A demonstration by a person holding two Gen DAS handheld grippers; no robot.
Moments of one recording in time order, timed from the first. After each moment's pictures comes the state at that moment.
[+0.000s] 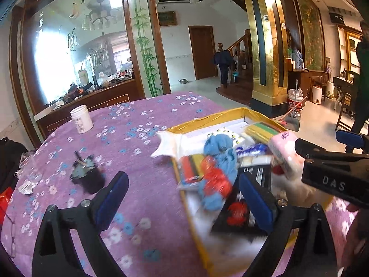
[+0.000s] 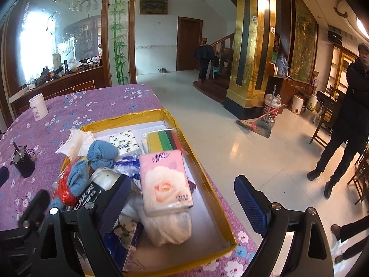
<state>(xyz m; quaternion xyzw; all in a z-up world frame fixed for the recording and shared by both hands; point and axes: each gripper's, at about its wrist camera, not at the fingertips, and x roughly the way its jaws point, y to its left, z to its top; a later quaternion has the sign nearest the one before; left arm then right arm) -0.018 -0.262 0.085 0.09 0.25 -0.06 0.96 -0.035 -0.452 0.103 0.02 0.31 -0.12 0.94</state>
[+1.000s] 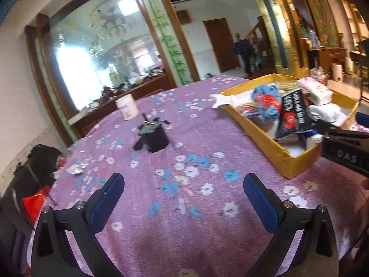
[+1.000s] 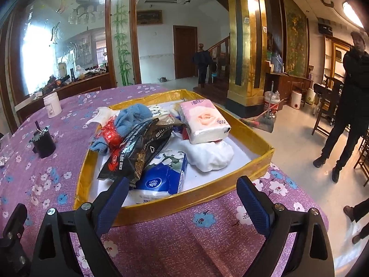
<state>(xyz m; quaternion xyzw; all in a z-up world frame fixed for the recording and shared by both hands) -0.109 -0.185 0.047 0.17 0.24 0.04 0.95 -0.115 -0.386 0.055 0.06 0.26 -0.12 0.96</state>
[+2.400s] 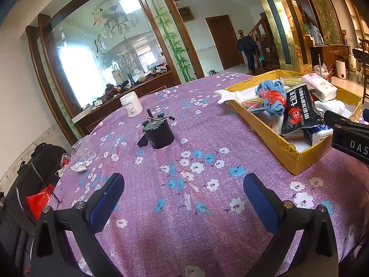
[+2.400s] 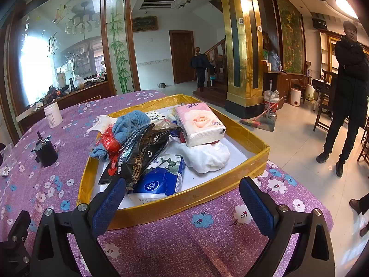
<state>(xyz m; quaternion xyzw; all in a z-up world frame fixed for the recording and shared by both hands) -0.108 -0.181 0.045 0.17 0.25 0.05 0.95 -0.116 -0.393 0.056 0.08 0.26 -0.12 0.96</state>
